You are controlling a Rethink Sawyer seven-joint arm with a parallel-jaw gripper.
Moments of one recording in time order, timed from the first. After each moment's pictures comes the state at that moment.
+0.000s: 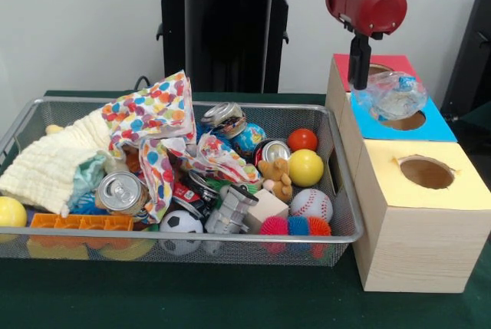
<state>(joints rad) 0.23 -0.68 -0.41 1.76 0.77 0.49 2.44</state>
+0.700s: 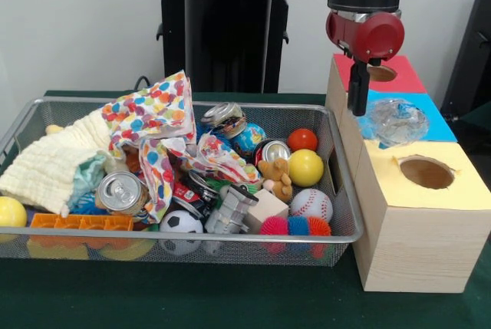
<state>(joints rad) 0.19 -0.66 -0.32 1.79 0.81 0.36 2.44</state>
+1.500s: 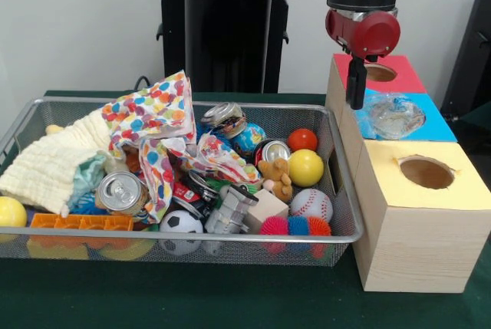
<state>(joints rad) 0.19 -0.69 -0.31 1.86 0.81 0.36 2.44</state>
